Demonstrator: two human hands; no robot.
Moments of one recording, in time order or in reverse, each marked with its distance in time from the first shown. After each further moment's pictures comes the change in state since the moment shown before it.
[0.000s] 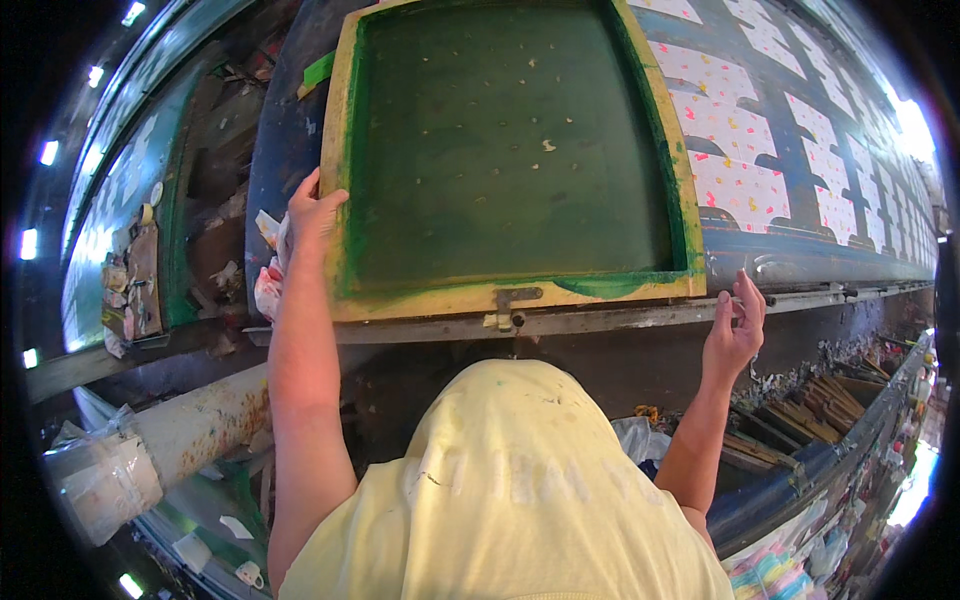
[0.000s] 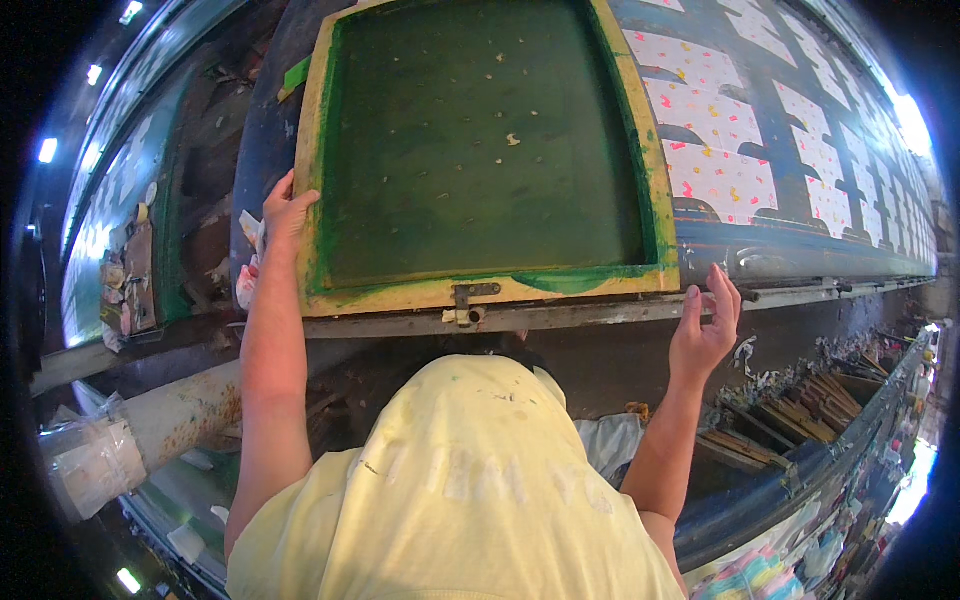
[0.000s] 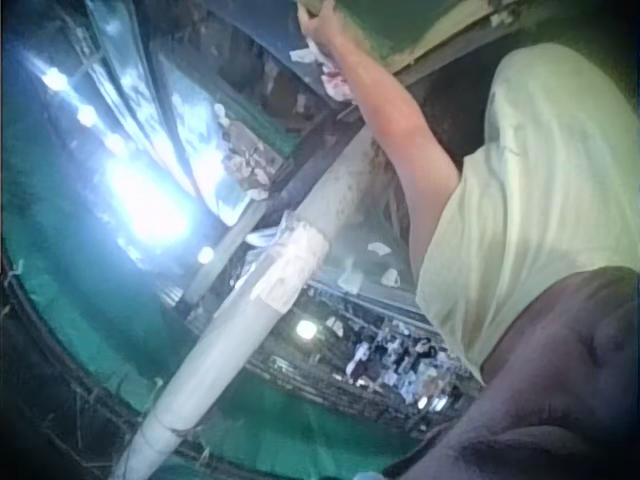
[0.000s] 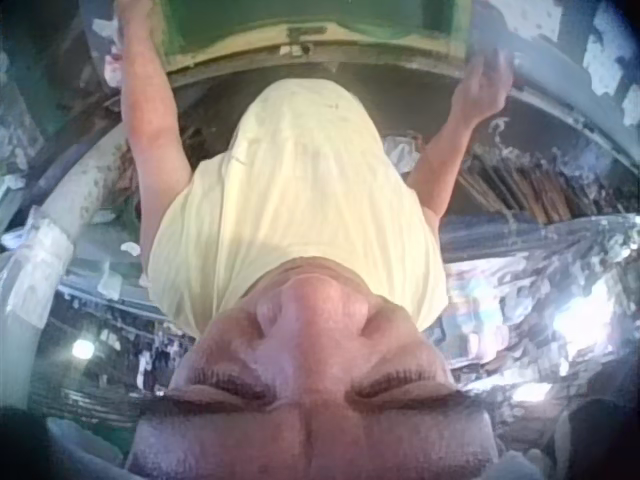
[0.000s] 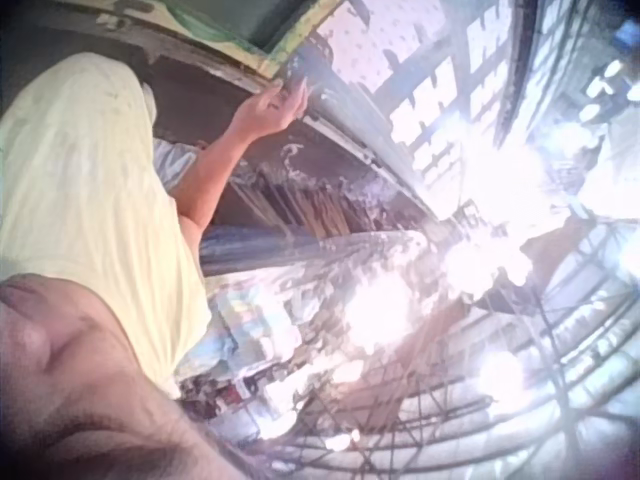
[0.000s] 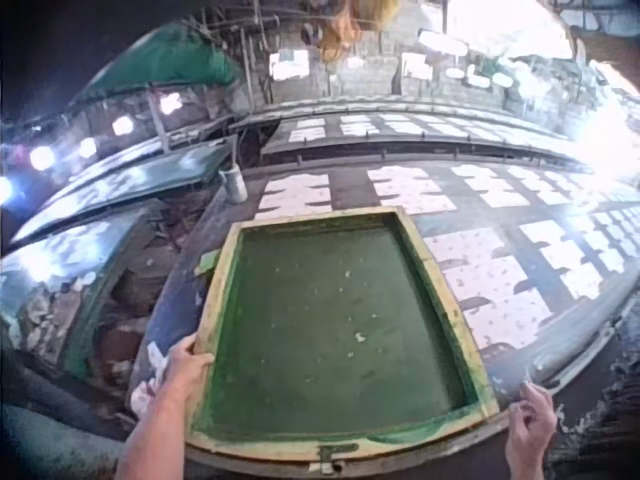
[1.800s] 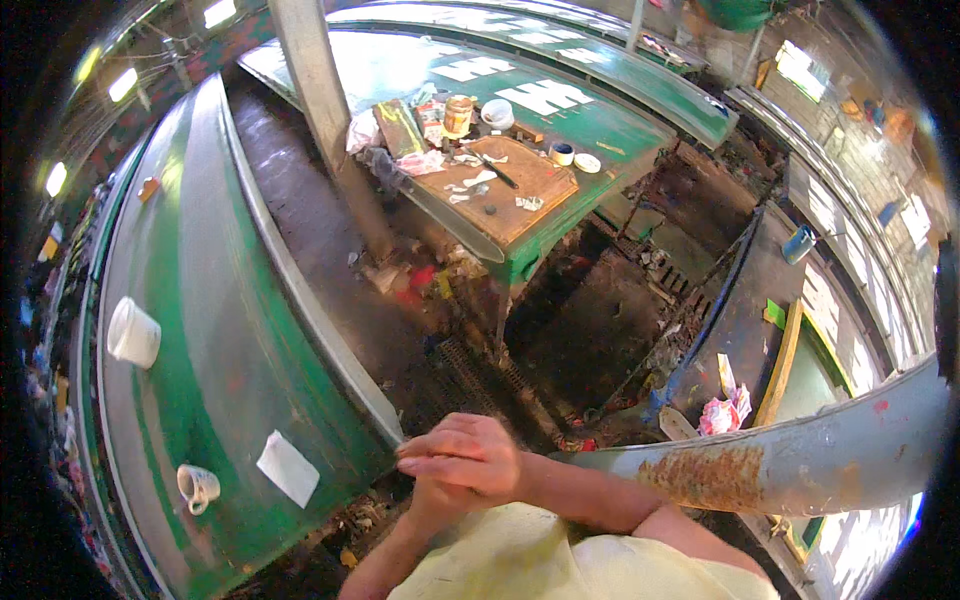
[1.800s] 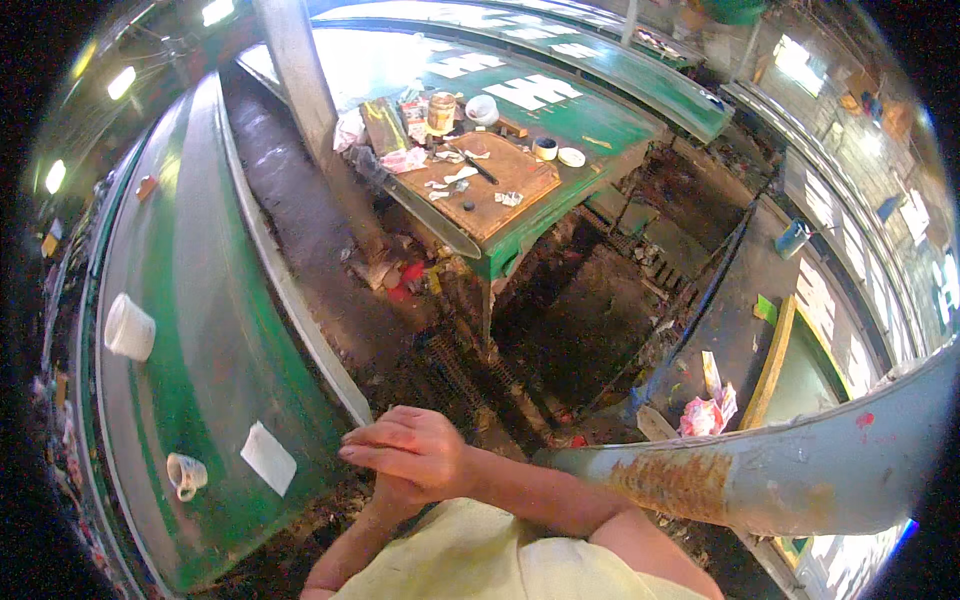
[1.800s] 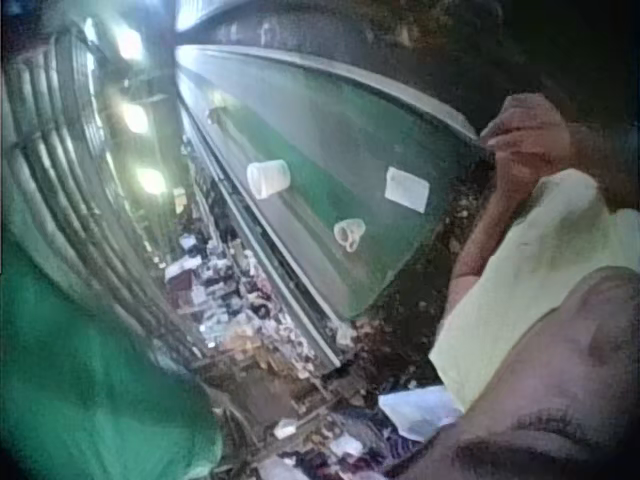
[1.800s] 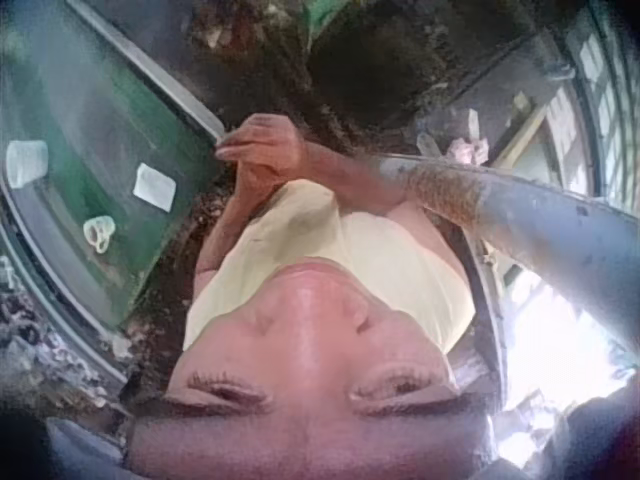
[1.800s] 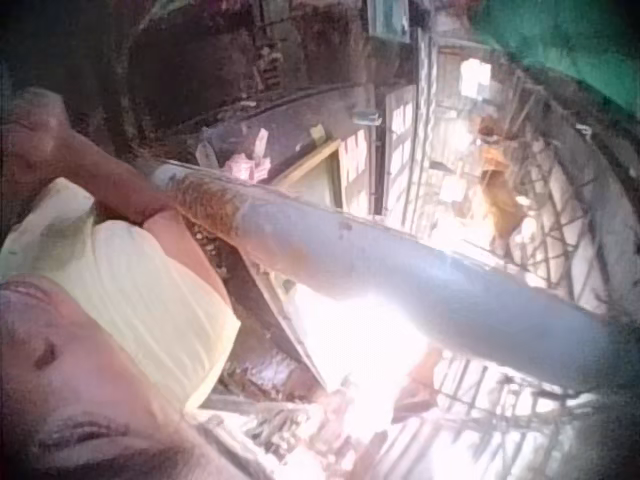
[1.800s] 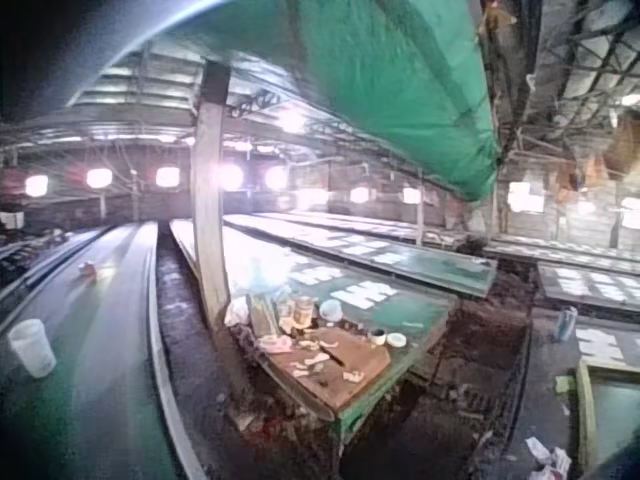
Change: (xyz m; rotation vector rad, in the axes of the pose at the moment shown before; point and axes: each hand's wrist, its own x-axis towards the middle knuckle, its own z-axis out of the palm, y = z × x) left_hand -0.471 -0.072 -0.626 0.305 0.368 0.136; right_hand -0.667 -0.758 0.388 1.581 -1.307 -1.290
